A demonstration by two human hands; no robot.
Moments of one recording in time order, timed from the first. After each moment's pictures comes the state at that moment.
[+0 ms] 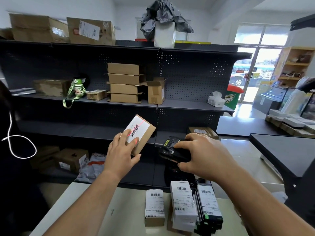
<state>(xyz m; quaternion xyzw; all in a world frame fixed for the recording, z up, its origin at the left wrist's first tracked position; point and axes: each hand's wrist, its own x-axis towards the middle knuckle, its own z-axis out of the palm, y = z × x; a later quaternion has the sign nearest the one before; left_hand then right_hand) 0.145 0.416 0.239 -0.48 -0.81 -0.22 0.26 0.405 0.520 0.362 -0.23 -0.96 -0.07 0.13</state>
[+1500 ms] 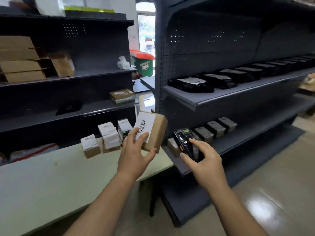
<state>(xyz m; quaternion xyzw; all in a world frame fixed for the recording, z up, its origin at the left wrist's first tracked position) 0.603 0.226 0.194 -0.64 -0.66 -0.40 -0.02 0.834 0.223 0.204 -0.52 -0.68 0.21 0.48</state>
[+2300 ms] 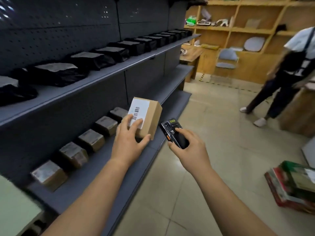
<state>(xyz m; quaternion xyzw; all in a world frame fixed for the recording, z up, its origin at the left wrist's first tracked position) 1.089 0.440 0.165 -0.80 -0.43 -0.39 -0.14 1.269 0.317 0.174 -0.71 -0.48 0.11 0.49</state>
